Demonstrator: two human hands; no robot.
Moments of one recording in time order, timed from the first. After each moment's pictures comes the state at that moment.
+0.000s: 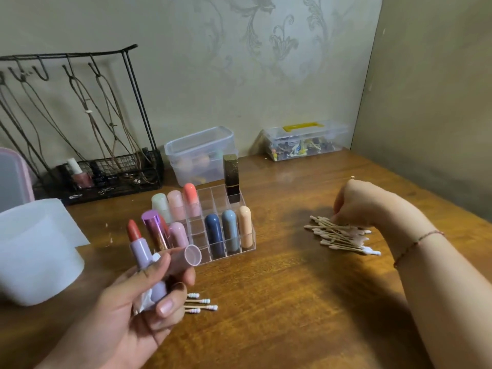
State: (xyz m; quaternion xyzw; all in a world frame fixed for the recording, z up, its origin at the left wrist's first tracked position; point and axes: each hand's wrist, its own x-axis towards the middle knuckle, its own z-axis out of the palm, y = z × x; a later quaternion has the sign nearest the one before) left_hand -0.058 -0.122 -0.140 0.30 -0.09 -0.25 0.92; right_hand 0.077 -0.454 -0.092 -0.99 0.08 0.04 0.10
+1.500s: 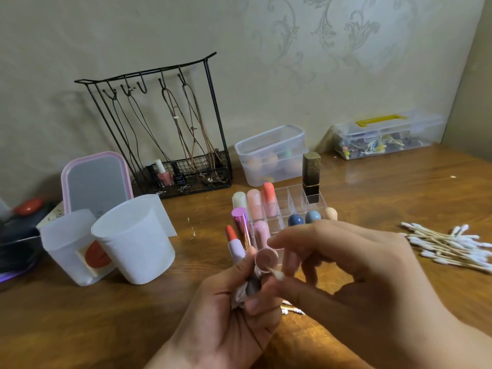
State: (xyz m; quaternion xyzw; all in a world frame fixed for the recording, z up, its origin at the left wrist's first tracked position) left_hand -0.068 -0.120 -0.126 0.24 -0.06 -0.25 0.94; right_hand -0.059 -0.303 -0.082 -0.75 -0.41 -0.28 0.44
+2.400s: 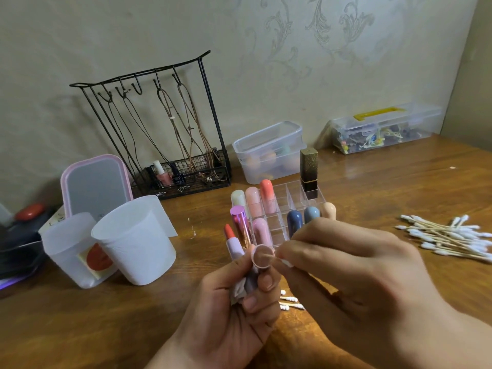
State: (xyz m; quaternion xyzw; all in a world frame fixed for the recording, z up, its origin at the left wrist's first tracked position) left_hand -0.065 -0.120 -0.128 0.29 -0.05 -0.25 0.92; right_hand -0.058 -0.303 -0.088 -0.75 -0.42 -0.37 0.33
